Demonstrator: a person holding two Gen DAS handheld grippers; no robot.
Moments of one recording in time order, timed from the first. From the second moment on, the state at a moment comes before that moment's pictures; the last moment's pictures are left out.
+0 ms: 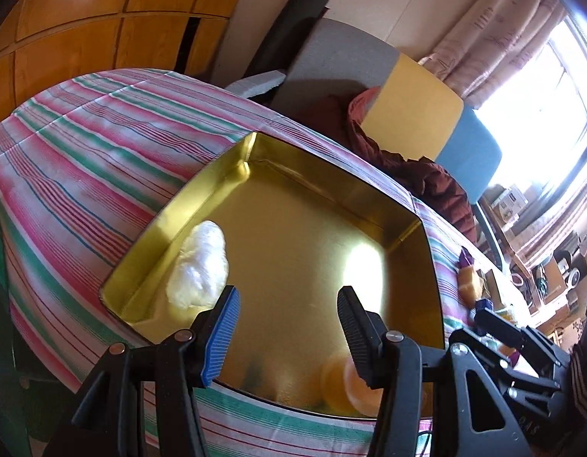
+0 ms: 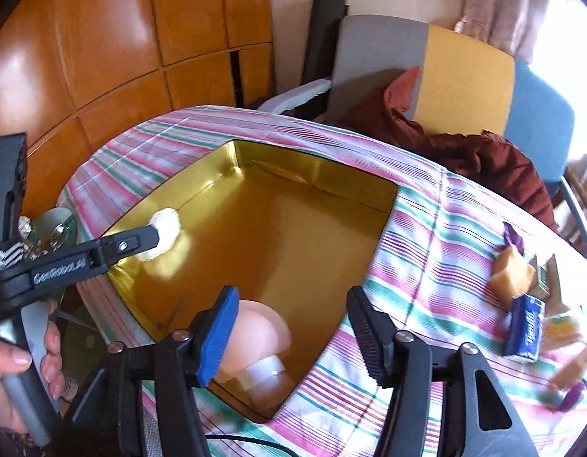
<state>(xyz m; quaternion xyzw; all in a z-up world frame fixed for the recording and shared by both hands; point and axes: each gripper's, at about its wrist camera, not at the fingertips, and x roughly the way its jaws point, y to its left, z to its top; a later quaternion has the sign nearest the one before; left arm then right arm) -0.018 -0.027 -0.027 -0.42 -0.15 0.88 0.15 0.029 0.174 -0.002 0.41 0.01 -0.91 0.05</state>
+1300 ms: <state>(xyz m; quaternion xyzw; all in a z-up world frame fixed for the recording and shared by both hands) 0.076 0.158 -0.024 -0.44 0.03 0.82 0.37 0.141 0.439 -0.025 0.42 -0.11 -0.87 -0.22</state>
